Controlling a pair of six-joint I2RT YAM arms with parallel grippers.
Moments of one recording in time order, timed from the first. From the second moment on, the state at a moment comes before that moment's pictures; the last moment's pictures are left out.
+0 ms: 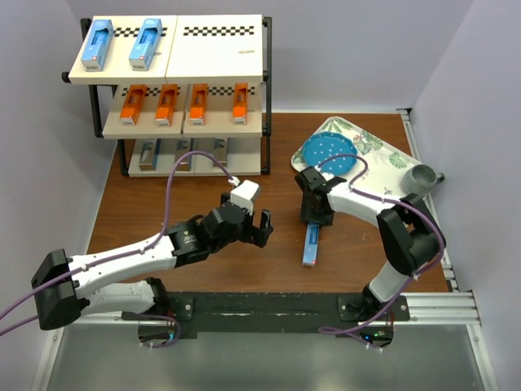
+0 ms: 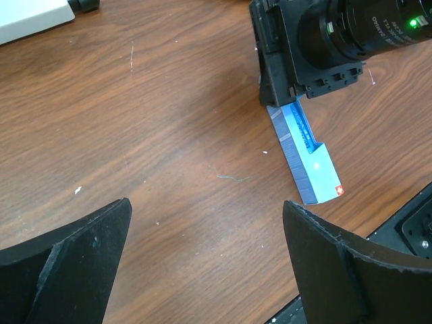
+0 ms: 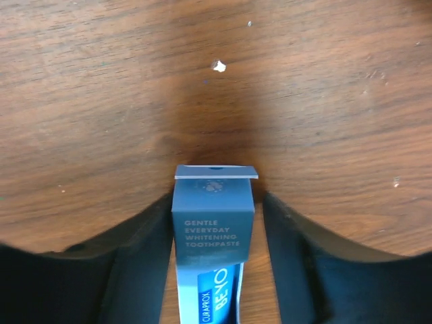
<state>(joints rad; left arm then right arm) -1.06 1.11 0.75 -0.18 -0.33 -0.46 0.56 1.67 0.98 -0.63 0.27 0.69</state>
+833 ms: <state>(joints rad) -1.29 1.26 0.72 0.13 -0.38 -0.22 0.42 1.44 0.97 -0.68 0.07 1.10</state>
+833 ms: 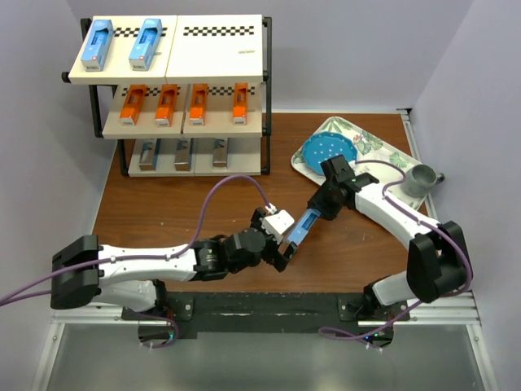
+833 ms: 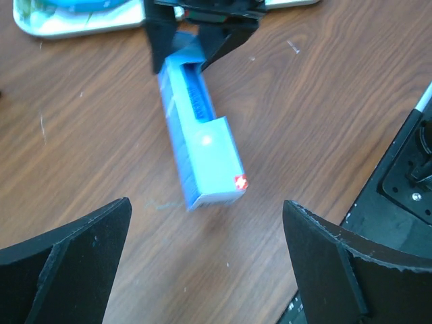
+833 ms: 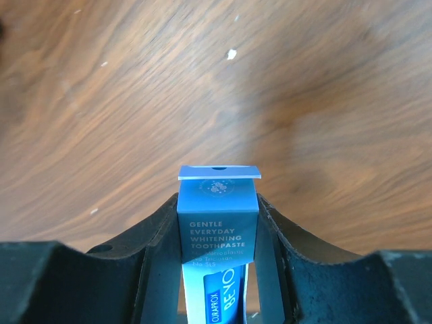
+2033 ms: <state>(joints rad) -1.35 1.46 0.74 0.33 -0.54 0.10 0.40 1.32 0.92 -0.68 -0.10 1.25</state>
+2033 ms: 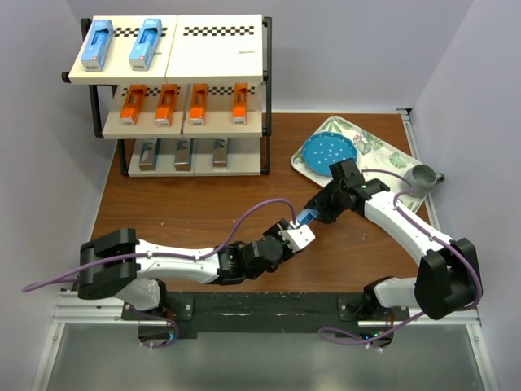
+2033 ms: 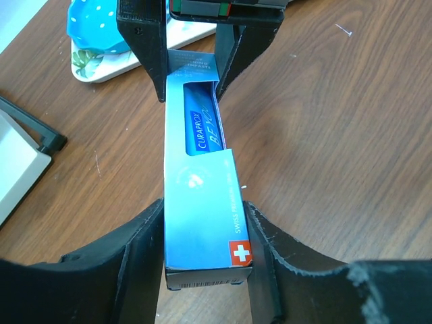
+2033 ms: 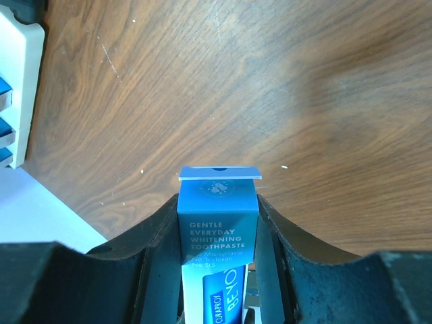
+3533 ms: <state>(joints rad) -0.82 1.44 1.83 -0.31 -0.51 0.05 0.40 0.65 1.02 -0.64 0.36 0.67</state>
